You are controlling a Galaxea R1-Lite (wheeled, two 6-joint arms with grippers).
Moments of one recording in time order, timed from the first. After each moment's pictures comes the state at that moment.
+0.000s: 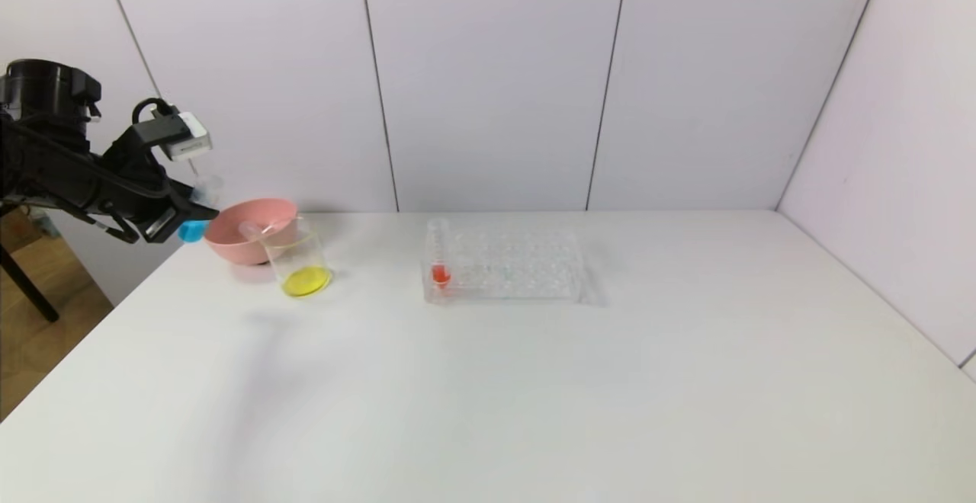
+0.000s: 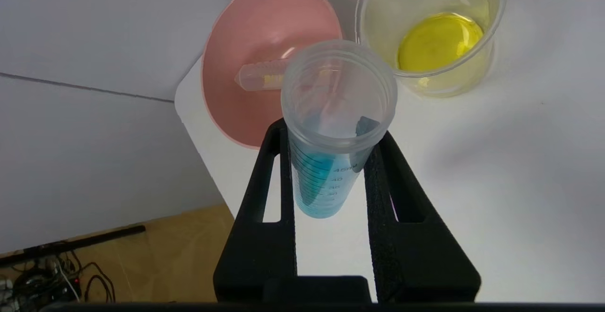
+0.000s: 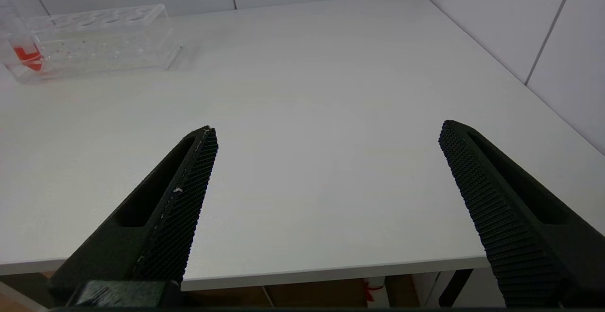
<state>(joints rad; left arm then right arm) 0.25 1.87 -1.54 0.31 -0.36 0.95 0.00 0.00 0.00 0.00 -0.04 0.09</state>
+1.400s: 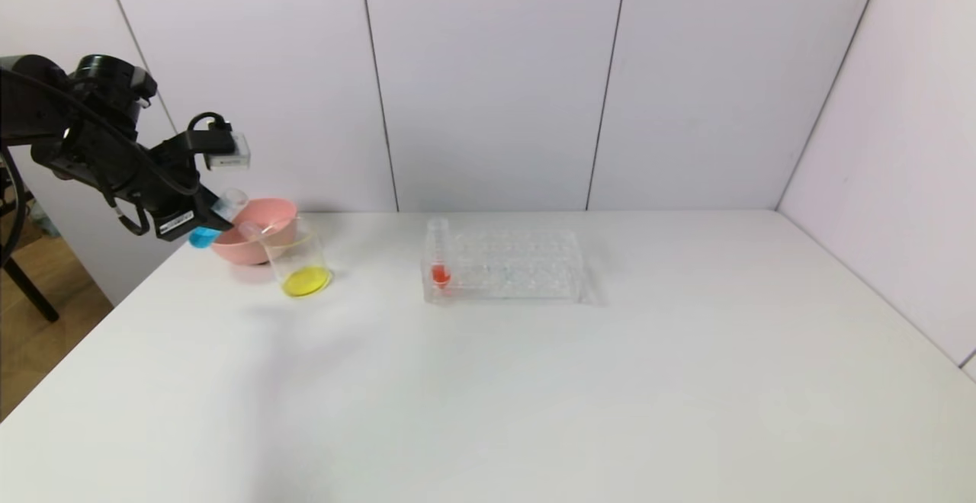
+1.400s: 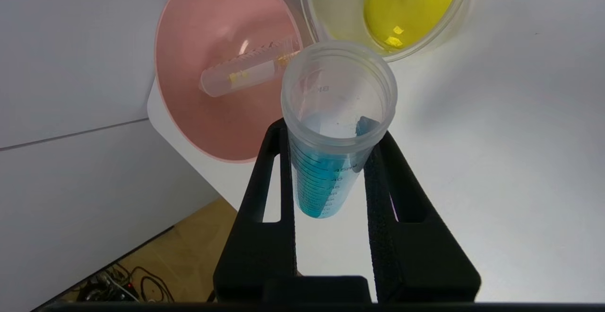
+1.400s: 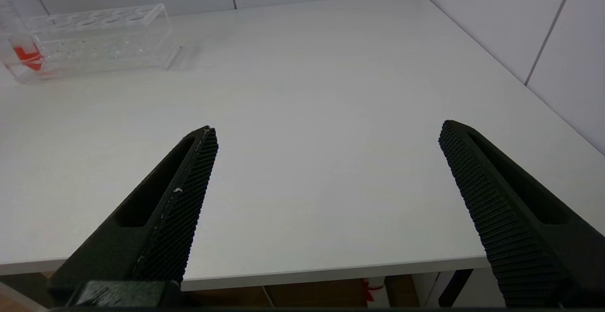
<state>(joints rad) 0.20 2.07 -1.97 0.76 -0.26 1.18 0.00 0.00 0.00 0.00 -0.04 0.09</state>
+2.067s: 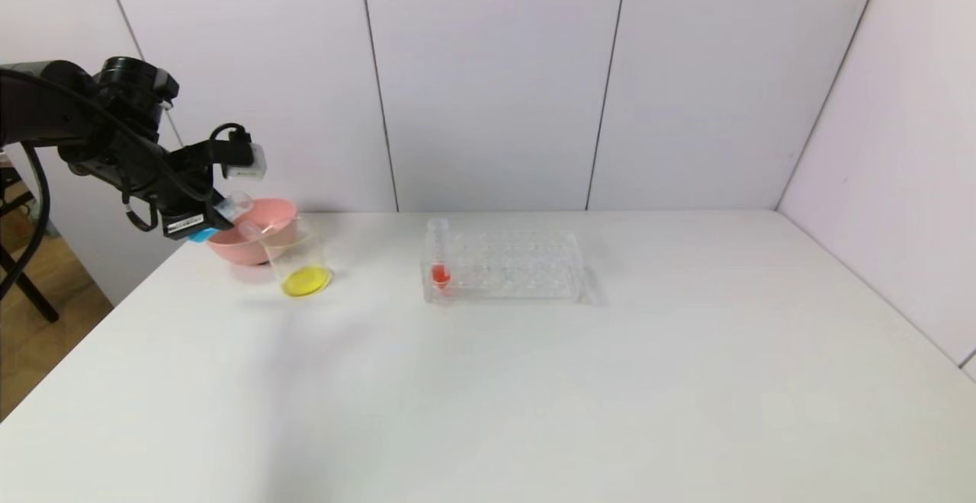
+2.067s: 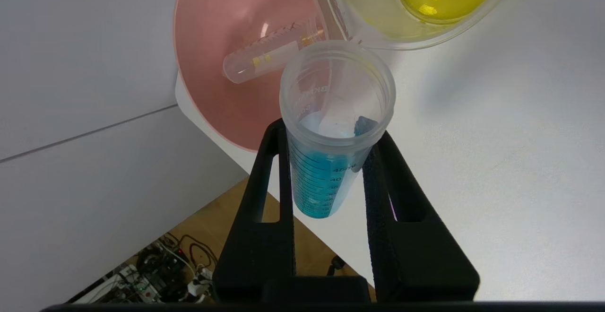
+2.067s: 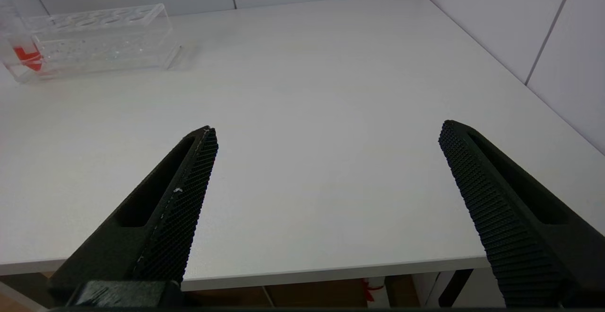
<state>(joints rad) 0.16 2.10 -2.00 0.73 -0.12 1.26 0.00 0.00 0.00 0.00 -0.04 0.09</state>
